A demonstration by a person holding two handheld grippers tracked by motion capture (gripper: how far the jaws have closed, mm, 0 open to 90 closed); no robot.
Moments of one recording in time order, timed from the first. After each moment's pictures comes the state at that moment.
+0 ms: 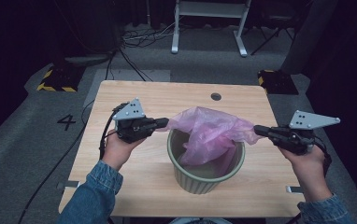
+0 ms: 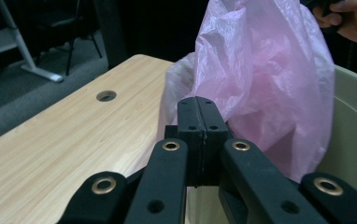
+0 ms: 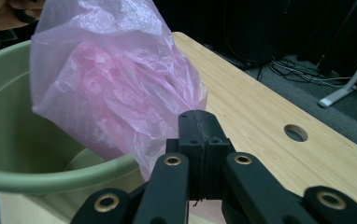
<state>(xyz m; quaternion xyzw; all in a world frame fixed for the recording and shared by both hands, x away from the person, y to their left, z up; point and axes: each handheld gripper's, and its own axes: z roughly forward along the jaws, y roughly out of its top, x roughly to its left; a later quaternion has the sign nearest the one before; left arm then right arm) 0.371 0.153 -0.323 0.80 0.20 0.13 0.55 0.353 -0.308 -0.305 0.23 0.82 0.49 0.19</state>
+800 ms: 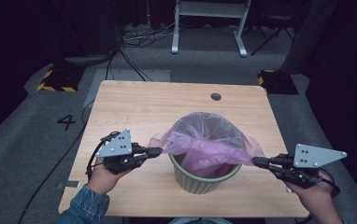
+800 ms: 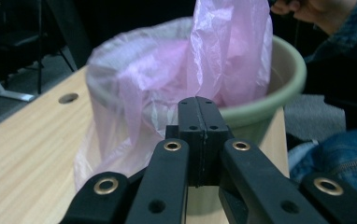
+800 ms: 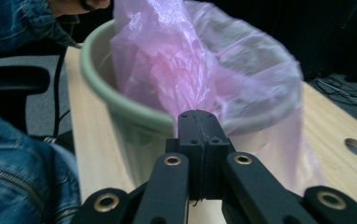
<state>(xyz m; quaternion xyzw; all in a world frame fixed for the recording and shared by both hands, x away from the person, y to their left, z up) 0.306 0.171 -0.348 0.81 0.12 0.11 0.56 0.285 -0.301 -0.324 0.14 0.84 0.50 0.15</state>
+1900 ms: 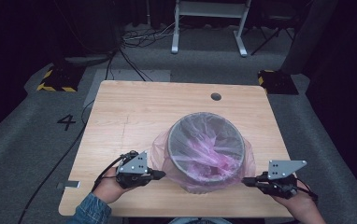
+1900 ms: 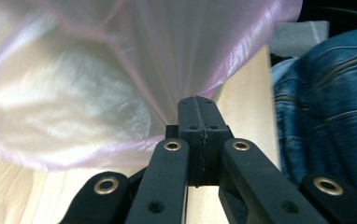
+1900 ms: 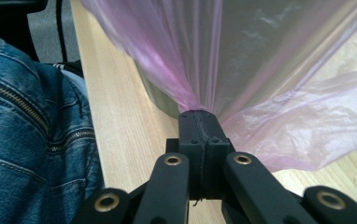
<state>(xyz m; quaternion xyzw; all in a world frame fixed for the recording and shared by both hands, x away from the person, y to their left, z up) 0.312 0.158 -0.419 0.88 0.11 0.05 0.46 0.295 -0.299 -0.409 0.16 0.90 0.41 0.07</state>
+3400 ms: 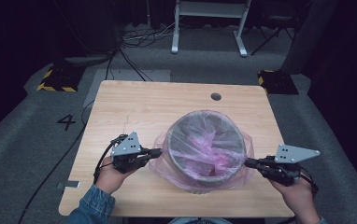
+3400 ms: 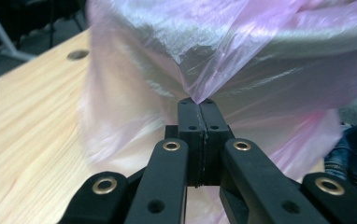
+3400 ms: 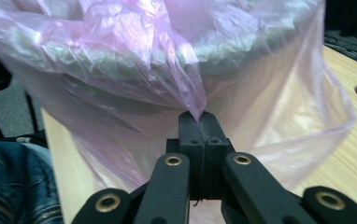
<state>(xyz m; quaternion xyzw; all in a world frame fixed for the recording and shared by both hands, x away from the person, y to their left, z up) 0.332 0.168 -0.390 0.83 0.19 0.12 0.51 0.309 -0.293 -0.372 0.22 0.84 0.48 0.14</state>
